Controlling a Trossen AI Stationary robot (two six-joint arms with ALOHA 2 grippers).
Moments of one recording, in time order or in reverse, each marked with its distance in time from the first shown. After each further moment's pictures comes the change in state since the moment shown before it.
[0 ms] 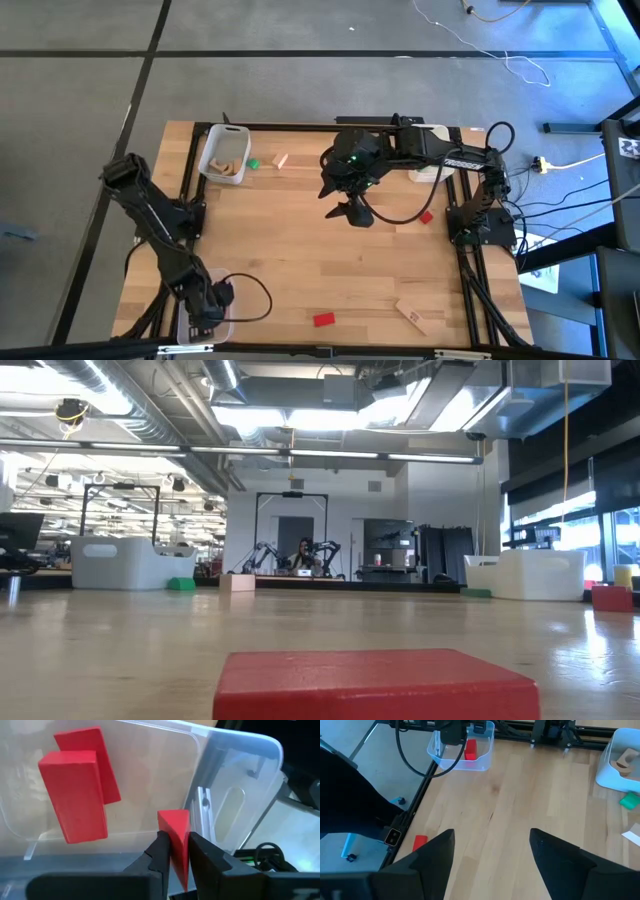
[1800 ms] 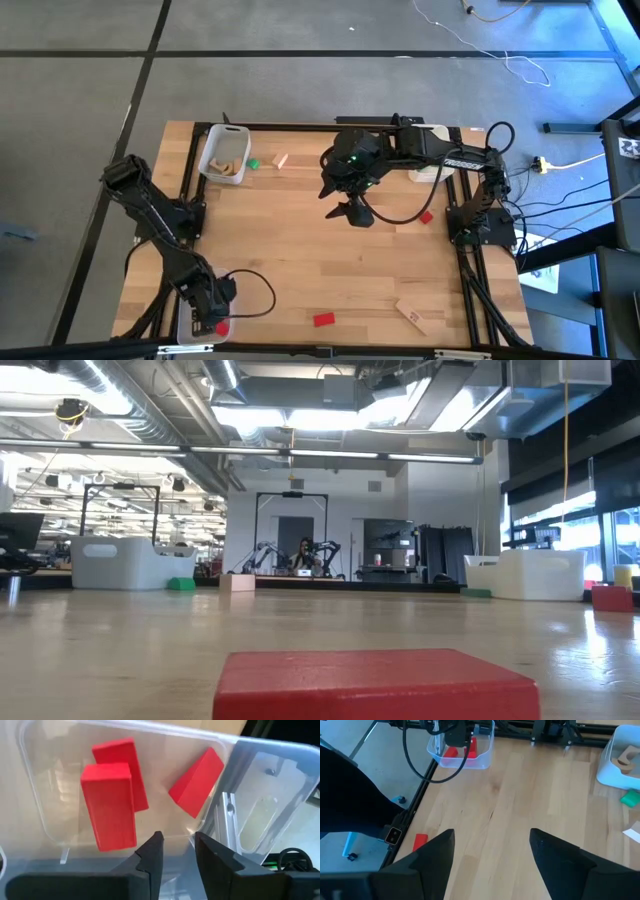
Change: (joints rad) left arm 0.037 0.015 0.000 -0.076 -0.004 0.093; right arm 0.000 0.000 0.000 -0.009 0.000 0.002
